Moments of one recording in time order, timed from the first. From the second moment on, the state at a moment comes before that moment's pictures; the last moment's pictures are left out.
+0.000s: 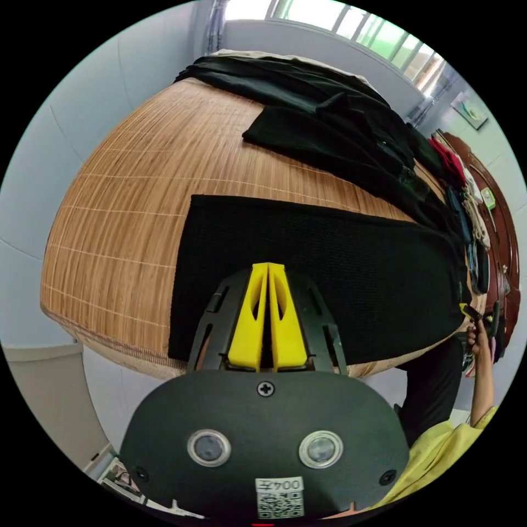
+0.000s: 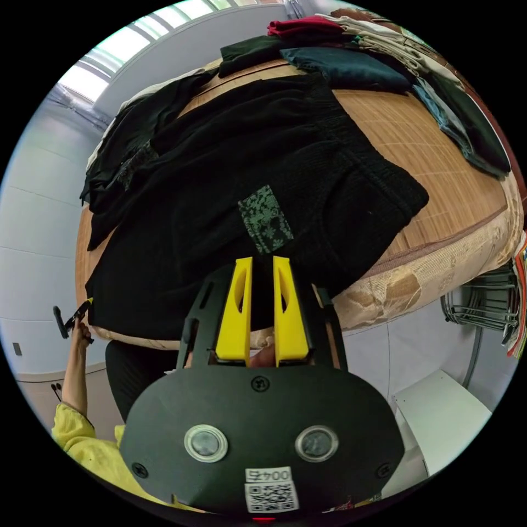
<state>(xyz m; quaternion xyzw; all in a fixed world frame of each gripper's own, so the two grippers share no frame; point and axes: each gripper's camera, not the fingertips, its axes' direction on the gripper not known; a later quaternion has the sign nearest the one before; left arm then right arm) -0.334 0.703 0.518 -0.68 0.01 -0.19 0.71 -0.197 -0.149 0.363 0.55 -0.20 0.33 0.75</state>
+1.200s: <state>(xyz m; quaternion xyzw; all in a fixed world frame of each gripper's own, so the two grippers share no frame) -0.018 0.588 0.510 -0.68 0.15 -0.06 0.71 -0.048 -0.056 0.525 0.62 -0.38 0.41 0.56</state>
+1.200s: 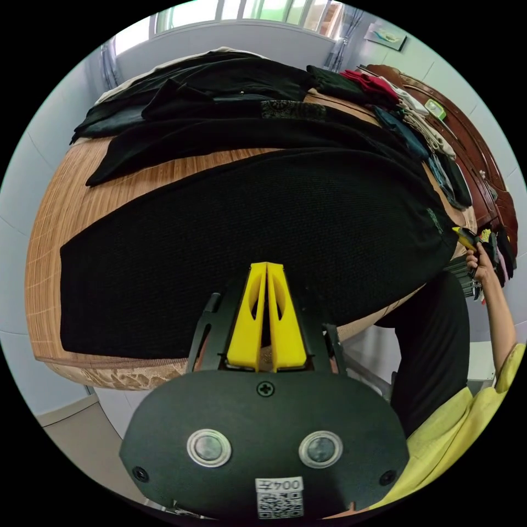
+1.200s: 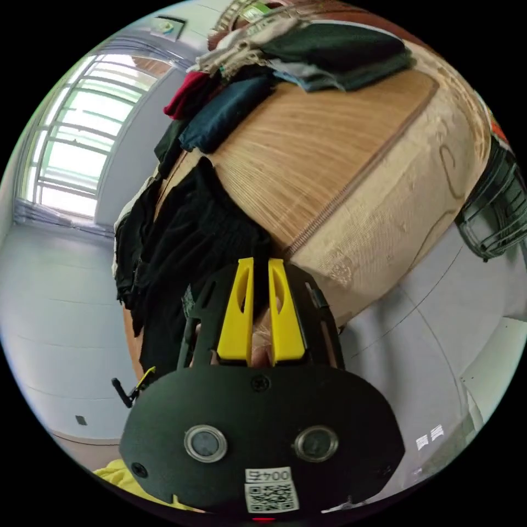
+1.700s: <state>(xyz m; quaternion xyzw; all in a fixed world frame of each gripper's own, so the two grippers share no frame) -0.079 0.593 0.453 -0.67 0.15 -0.09 0.72 -0.174 -0.238 0.353 0.57 -0.12 0.29 0.76</state>
